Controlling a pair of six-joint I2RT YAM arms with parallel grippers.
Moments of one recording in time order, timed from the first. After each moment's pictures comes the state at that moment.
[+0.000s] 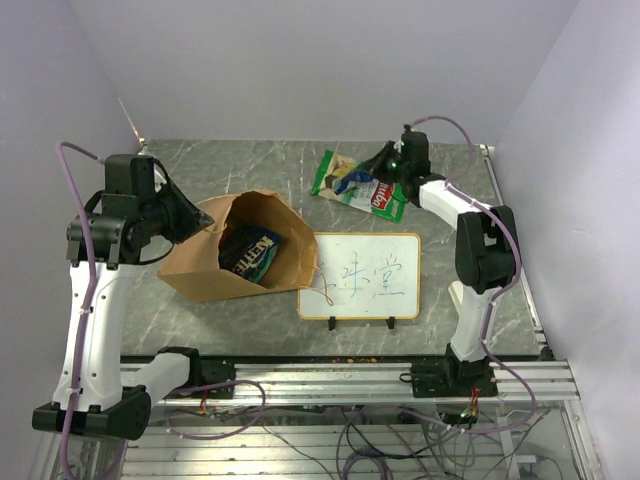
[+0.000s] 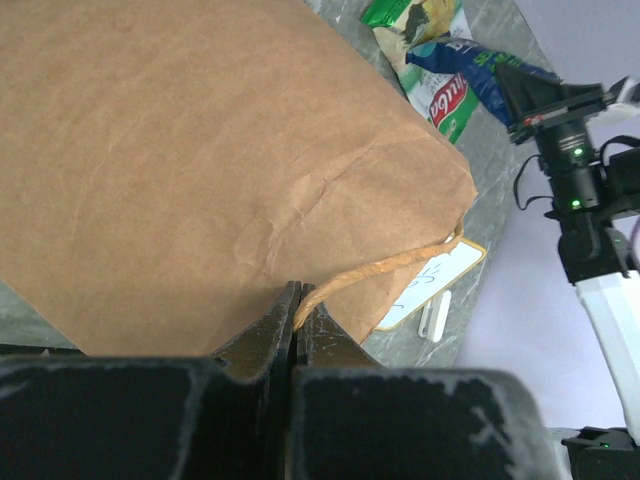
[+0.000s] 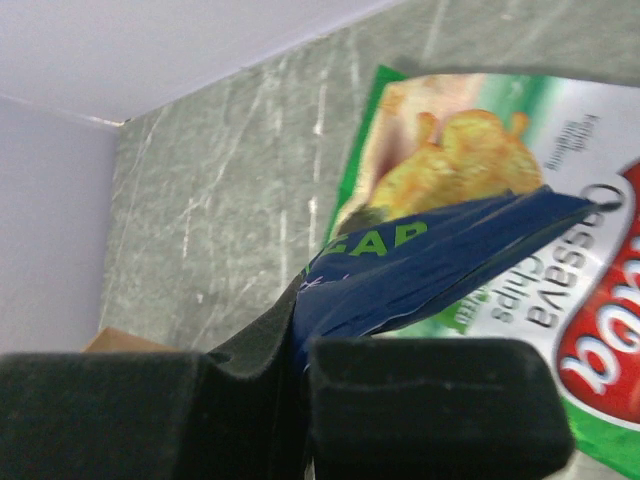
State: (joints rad) left arm -0.09 1.07 1.51 -1.17 0.17 -0.80; right arm 0.23 2.01 1.43 0.13 -0.23 0.72
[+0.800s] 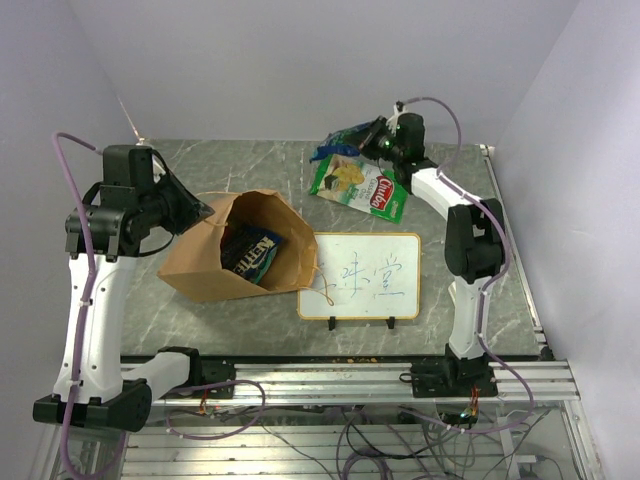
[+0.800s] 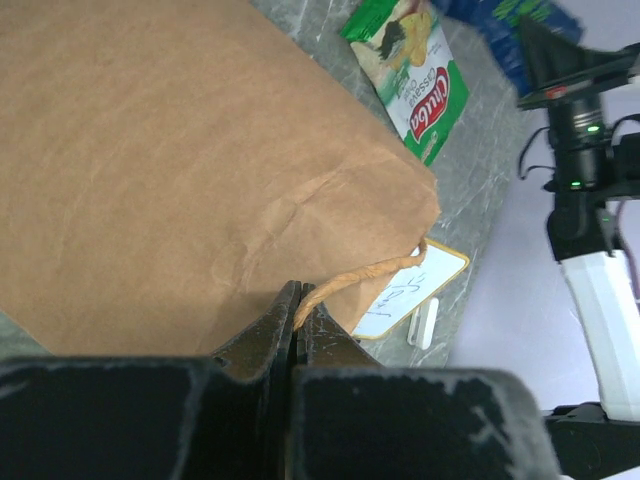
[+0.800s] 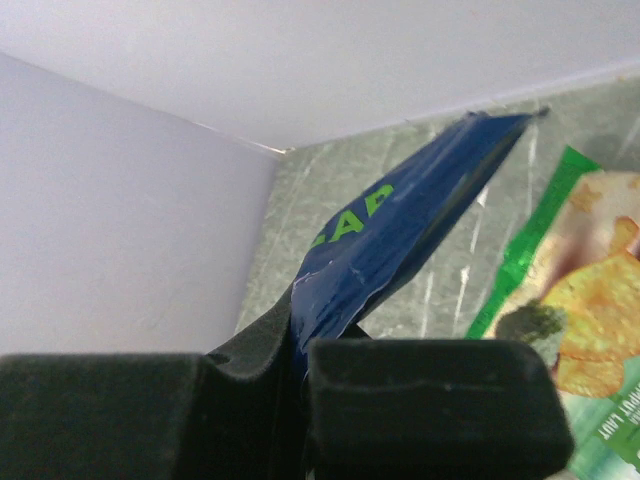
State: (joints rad) left arm -0.09 1.10 1.56 -1.16 0.17 -0.81; right arm 0.25 2.13 1.68 0.28 -0.42 0.90
